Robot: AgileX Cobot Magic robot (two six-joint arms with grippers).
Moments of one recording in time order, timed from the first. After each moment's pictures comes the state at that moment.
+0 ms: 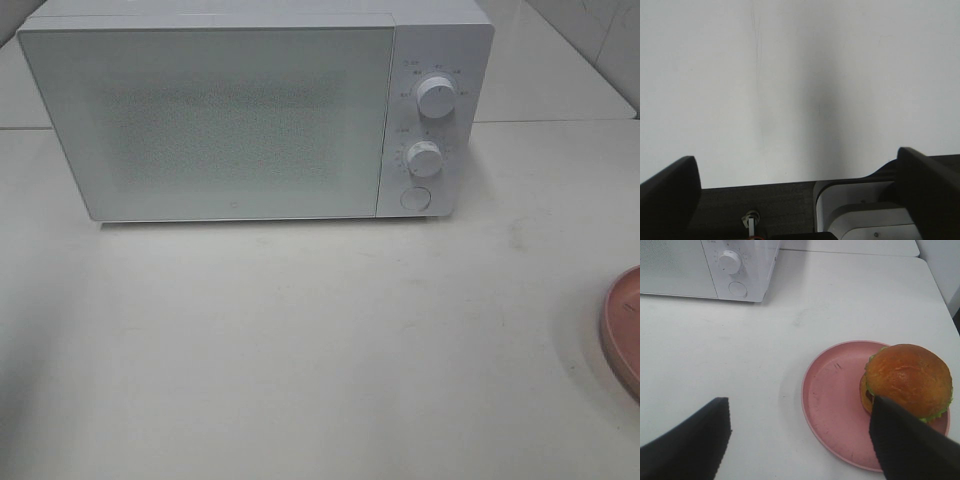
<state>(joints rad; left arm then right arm) 0.04 0.93 -0.85 -0.07 1.20 0.11 0.15 0.00 -0.50 -0.07 1.01 0.05</state>
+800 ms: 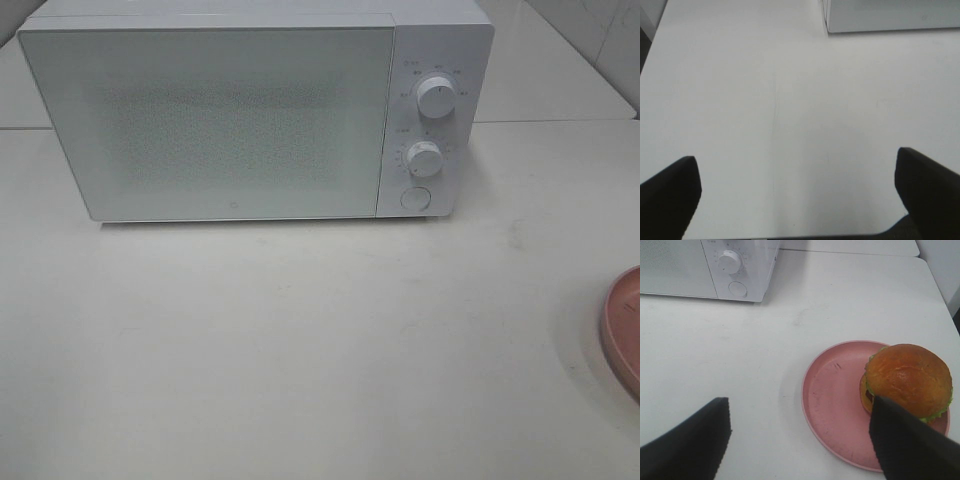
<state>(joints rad) 0.04 0.16 -0.52 -0.06 1.07 0.09 0.15 0.00 -0.50 -0.07 1.01 0.05</state>
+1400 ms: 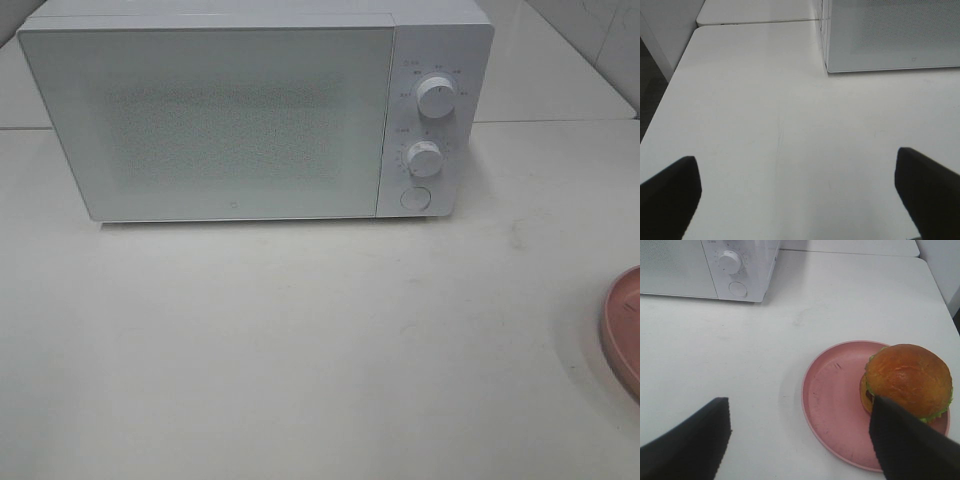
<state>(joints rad) 0.04 0.00 -0.52 -0.05 1.07 0.09 0.15 0.00 -0.50 -0.07 1.01 0.05</state>
